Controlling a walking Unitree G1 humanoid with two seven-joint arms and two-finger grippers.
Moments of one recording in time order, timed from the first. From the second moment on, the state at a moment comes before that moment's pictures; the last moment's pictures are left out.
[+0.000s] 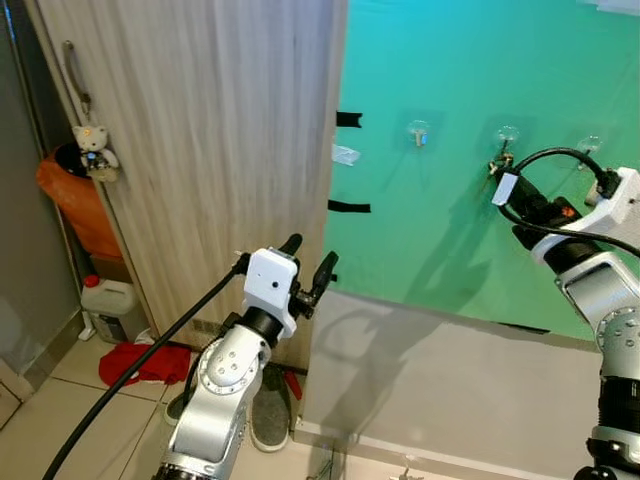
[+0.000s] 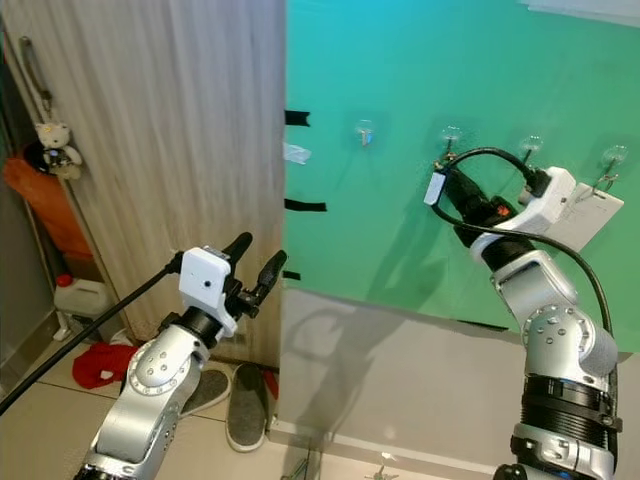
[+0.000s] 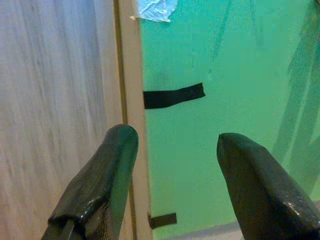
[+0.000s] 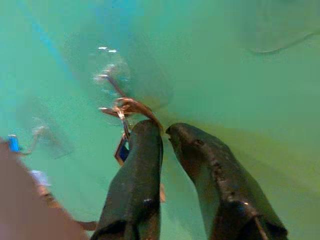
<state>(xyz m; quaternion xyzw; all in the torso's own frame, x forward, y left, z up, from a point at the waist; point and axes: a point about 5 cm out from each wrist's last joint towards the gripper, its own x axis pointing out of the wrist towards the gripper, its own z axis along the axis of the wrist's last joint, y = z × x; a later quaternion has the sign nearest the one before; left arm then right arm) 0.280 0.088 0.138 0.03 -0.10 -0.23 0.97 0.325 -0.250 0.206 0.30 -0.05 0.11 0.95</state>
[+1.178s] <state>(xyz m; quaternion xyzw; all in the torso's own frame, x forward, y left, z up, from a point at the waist) 0.248 0.143 0.093 0.01 0.03 -0.11 0.99 0.211 -0.221 0.088 -0.03 0.02 -0.02 1.00</state>
